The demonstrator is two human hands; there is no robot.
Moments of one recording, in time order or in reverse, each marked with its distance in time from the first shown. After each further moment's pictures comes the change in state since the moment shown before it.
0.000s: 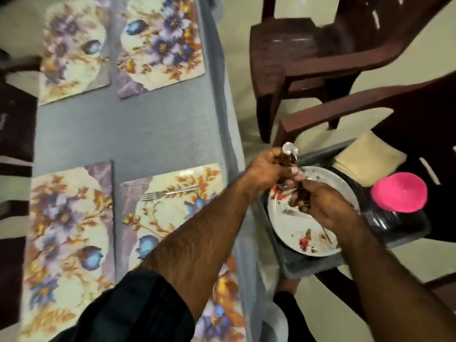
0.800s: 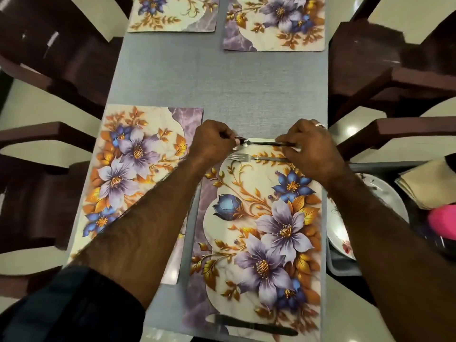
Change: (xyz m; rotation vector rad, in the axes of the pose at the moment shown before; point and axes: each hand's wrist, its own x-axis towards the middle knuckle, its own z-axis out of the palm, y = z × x) left_hand -0.155 -0.023 -0.308 0.594 0.673 0.187; right_hand 0.034 -0.003 0.259 -1.581 -0.026 -1.041
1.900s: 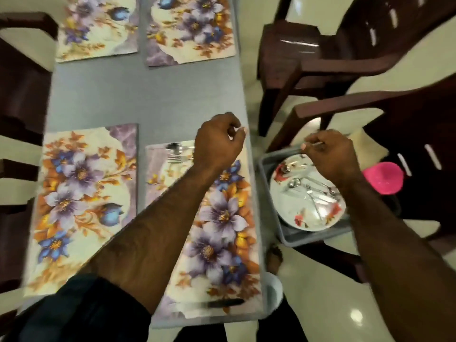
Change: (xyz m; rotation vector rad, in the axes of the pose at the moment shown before) left_hand -0.063 0.145 0.119 0.115 0.147 0.465; right_hand -0.154 0.104 -0.111 0.119 0.227 0.621
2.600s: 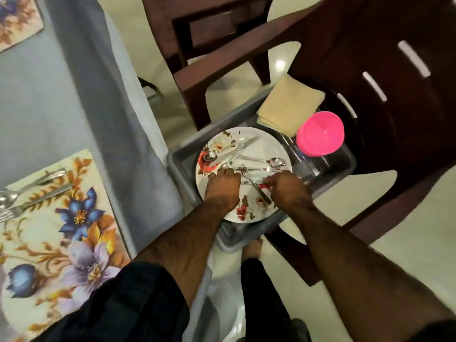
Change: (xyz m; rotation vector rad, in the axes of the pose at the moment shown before) left_hand -0.098 0.009 0.343 0.777 -0.942 0.252; right_hand -0.054 0.250 0.077 -0.266 -0.472 0.449
